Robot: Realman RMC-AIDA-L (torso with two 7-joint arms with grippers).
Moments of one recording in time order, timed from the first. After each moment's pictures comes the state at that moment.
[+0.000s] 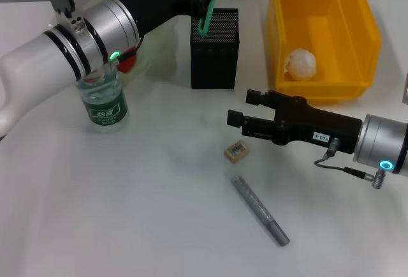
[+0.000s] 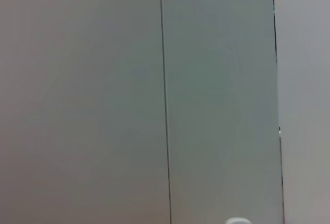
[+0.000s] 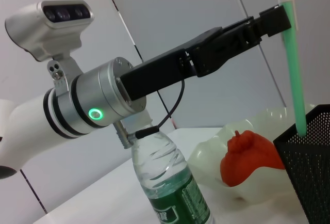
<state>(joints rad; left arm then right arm) -0.67 -2.08 1.56 0.48 0.67 0.89 -0.79 0.49 2.09 -1.18 -0.33 -1.34 -1.31 1.23</state>
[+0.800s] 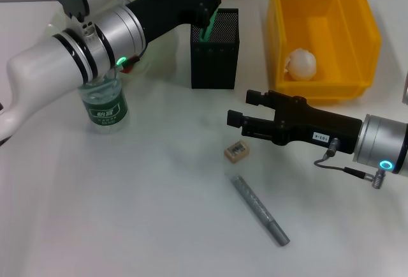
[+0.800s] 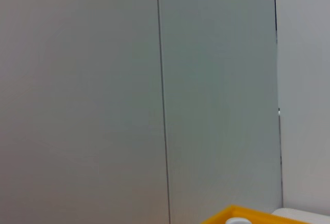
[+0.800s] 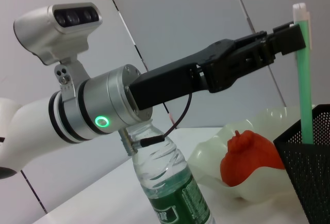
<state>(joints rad) -0.68 -2.08 1.61 0.48 0.66 0.84 -0.79 0.49 2.09 -1.18 -0.33 -1.34 -1.31 1.23</state>
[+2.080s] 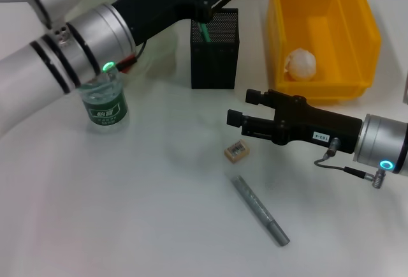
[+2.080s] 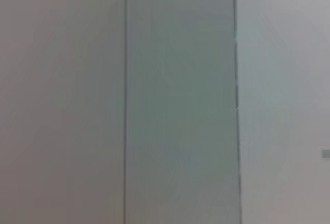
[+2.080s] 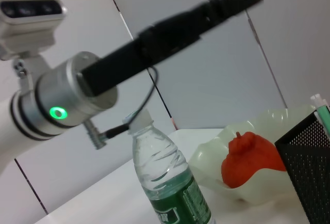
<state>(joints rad) -0.49 -2.06 1.68 0.77 0.68 0.89 -0.90 0.49 2.09 -1.17 -0.33 -1.34 -1.32 1.22</state>
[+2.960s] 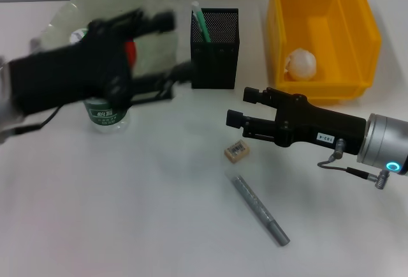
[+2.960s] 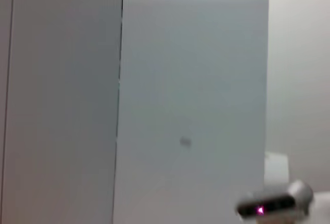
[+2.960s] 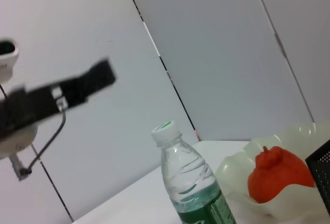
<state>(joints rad) -0.25 -2.04 1.27 1.08 1.28 1.51 -1.39 0.48 2.08 -1.17 -0.35 -1.34 -1.40 1.22</state>
